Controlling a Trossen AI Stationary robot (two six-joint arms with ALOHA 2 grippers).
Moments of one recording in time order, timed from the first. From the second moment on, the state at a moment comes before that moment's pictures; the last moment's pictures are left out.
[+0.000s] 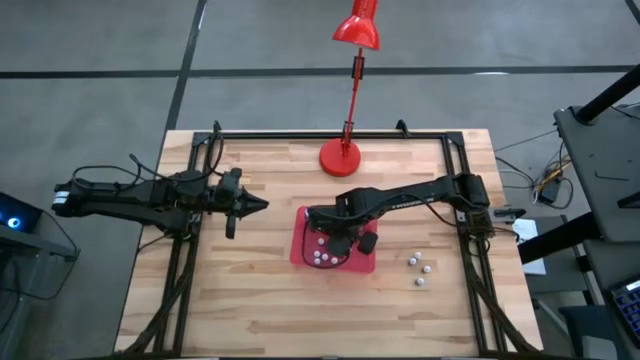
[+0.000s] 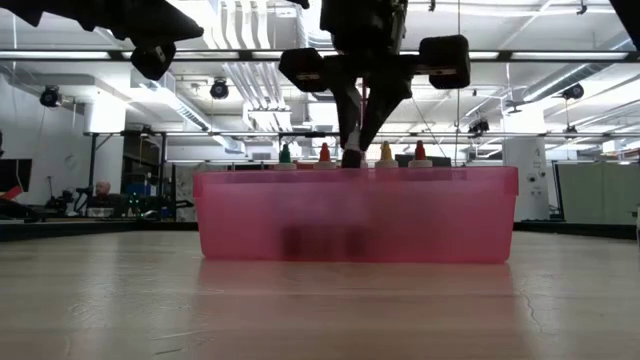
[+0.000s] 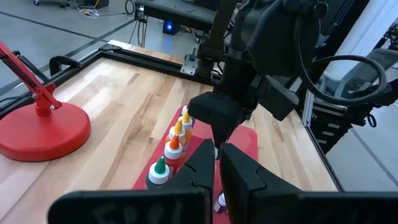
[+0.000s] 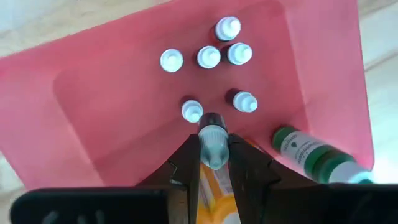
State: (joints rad) left arm -0.01 0.61 0.57 -0.15 -0.04 -0.26; right arm 0.10 2.03 1.76 -1.08 -0.05 -0.99
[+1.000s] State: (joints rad) left arm -0.01 0.61 0.57 -0.14 -0.04 -0.26; right arm 0.09 2.12 1.76 -0.98 -0.05 -1.05
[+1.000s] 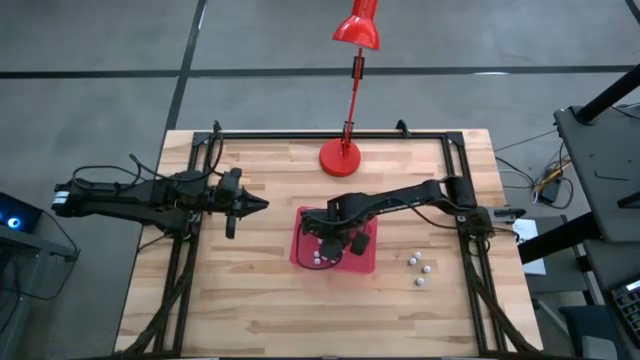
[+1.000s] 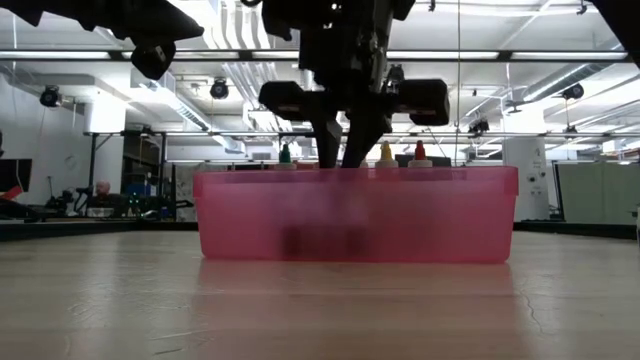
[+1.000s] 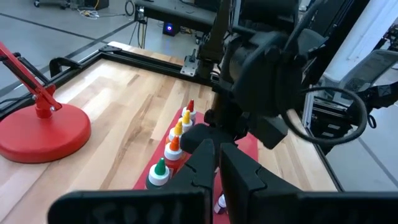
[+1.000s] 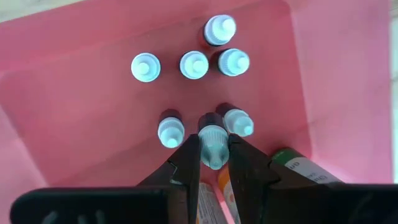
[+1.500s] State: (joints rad) left arm -0.01 0.61 0.57 -0.14 -0.04 -0.26; right arm 0.07 2.14 1.76 -0.99 -0.06 -1.04
